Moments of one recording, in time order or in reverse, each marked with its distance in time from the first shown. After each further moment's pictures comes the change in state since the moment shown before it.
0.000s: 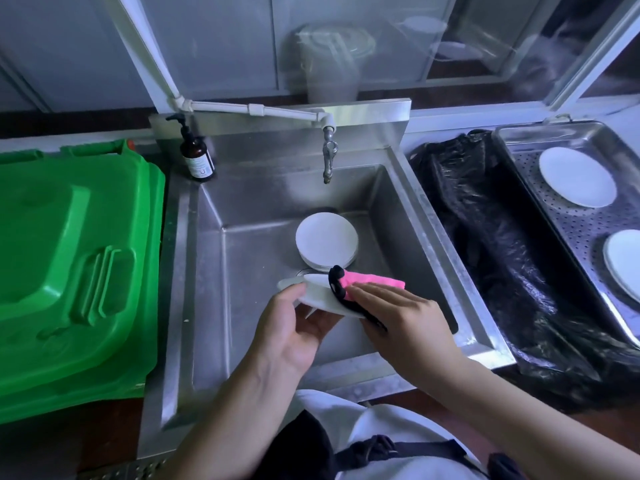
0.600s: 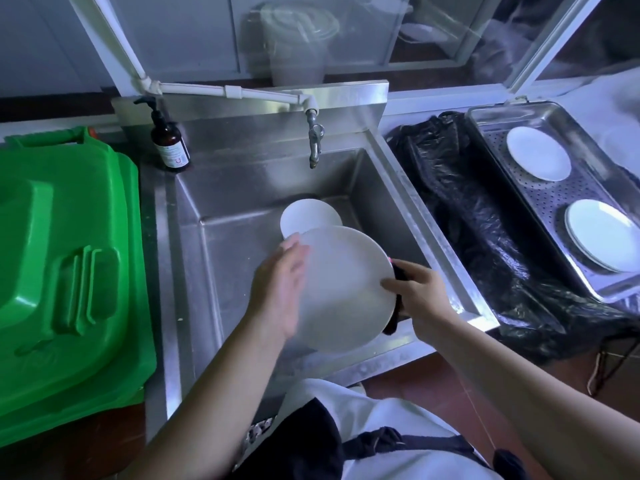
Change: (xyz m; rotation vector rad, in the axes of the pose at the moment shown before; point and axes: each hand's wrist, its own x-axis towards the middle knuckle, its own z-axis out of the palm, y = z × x) left_hand 0.029 0.036 -0.016 0.396 -0.070 0.150; right_hand 0.000 0.021 0.034 0.855 0.085 1.142
